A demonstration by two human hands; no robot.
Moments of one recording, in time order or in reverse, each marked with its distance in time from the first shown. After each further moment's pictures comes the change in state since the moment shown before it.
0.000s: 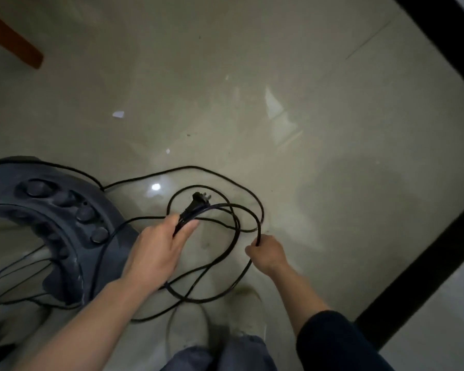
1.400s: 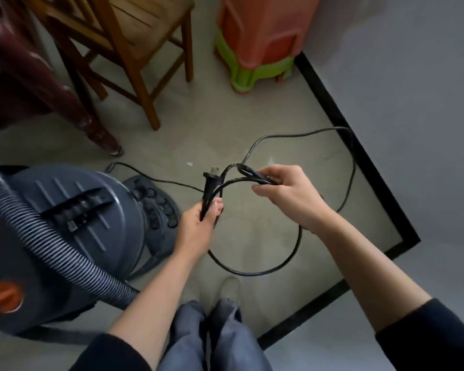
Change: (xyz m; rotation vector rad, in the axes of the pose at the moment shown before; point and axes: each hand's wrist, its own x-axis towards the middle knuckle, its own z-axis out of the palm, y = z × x) left_hand -0.207 0.178 -0.265 -0.965 0.265 -0.167; right_hand -0.460 -0.259 -0.204 -0.044 0.069 -0.745
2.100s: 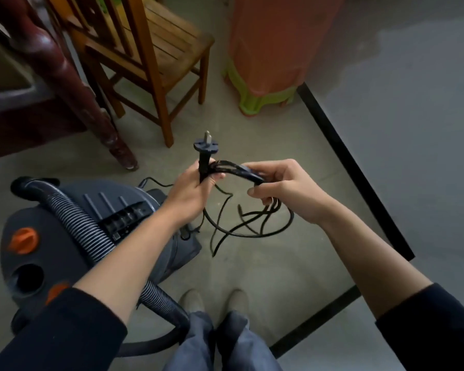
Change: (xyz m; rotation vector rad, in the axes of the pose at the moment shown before) left_hand 0.029 0.107 -0.107 0.368 -0.164 0.346; right_hand -0.005 -0.105 0.028 0.165 -0.227 -0.174
